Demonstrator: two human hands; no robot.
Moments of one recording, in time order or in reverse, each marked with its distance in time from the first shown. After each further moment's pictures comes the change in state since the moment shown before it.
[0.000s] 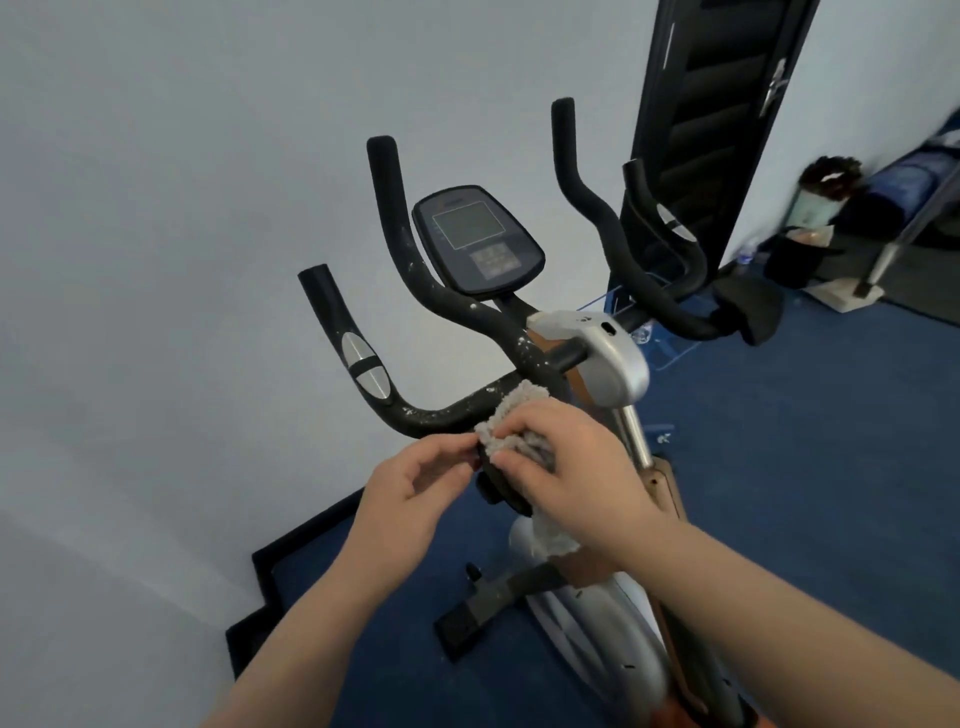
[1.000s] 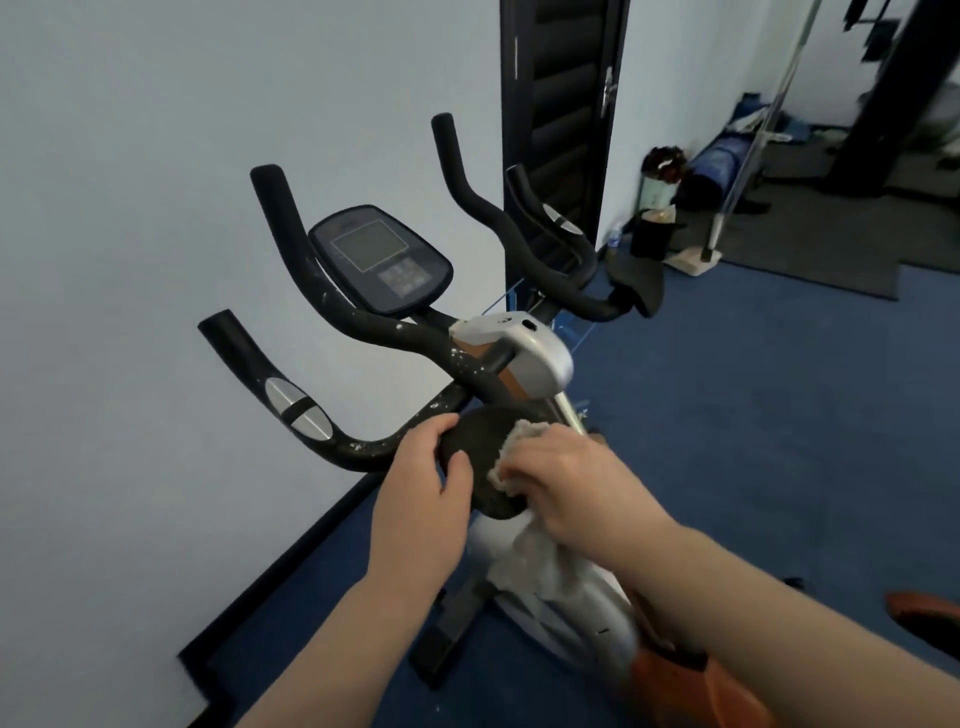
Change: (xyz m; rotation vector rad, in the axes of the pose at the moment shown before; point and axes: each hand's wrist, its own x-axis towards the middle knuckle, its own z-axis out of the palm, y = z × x) left_hand 0.031 -0.005 0.028 0.242 0.026 0.056; right_hand -0.033 -0.011 -0.011 -0.369 -0.062 0.053
